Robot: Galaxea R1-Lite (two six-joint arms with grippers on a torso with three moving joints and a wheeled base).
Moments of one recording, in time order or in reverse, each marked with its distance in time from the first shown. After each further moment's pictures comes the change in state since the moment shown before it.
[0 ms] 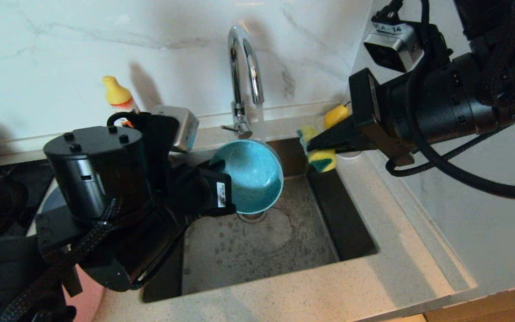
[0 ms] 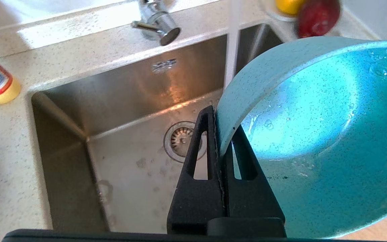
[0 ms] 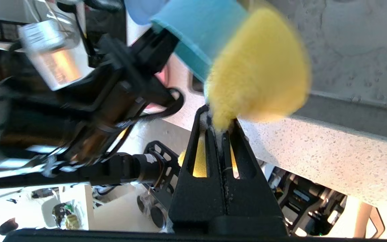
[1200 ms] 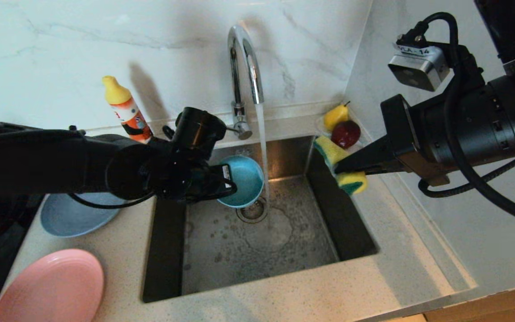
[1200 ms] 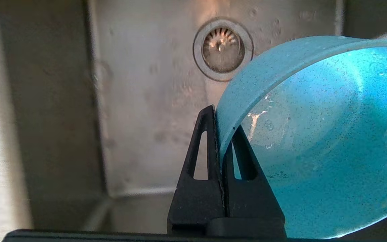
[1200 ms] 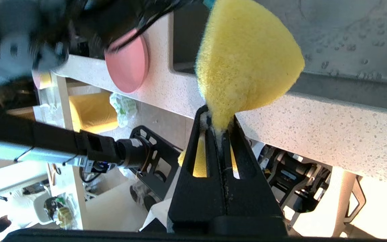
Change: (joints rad) left arm 0.227 0.357 -0.655 0.928 -0.116 -0.531; right arm -0.035 -0.083 0.140 0.027 0.012 -0.031
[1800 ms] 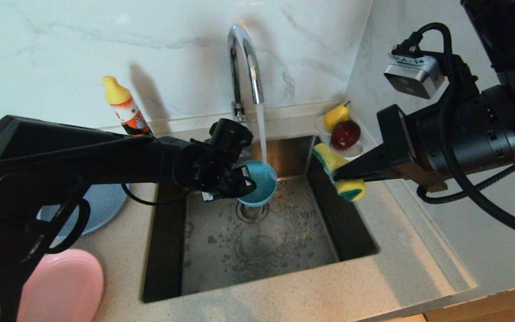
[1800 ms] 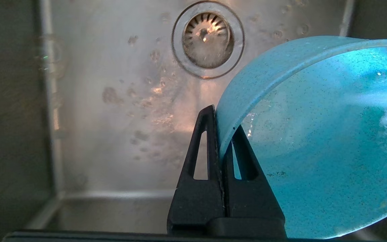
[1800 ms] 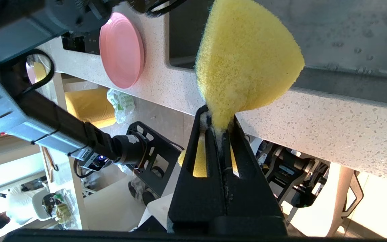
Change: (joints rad) left arm 0.002 0.238 -0.272 0.099 -0.036 -0.140; right arm 0.001 -0.001 0.026 -0.004 0.000 -0.002
